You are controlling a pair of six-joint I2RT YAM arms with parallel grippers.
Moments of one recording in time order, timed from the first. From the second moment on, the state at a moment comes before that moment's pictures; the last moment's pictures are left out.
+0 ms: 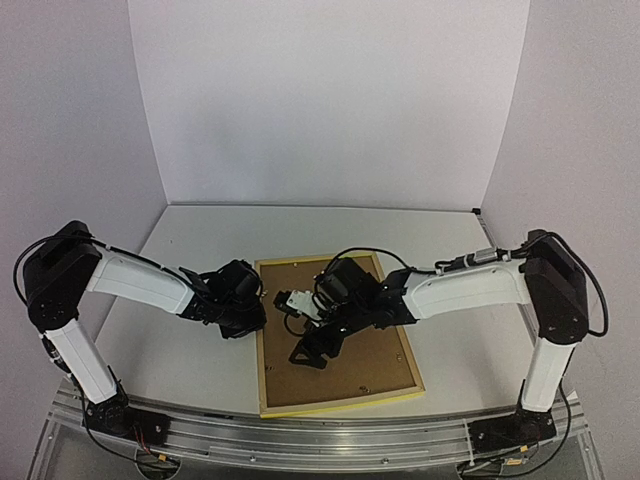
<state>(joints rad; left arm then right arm) -0.84 1.70 0.81 -0.14 -0.13 -1.12 1.05 1.89 1.21 -0.20 -0.23 -0.10</state>
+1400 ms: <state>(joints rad) -0.82 1.63 0.68 0.00 -0.16 -1.15 1.21 2.23 1.34 0.23 0.35 -0.05</state>
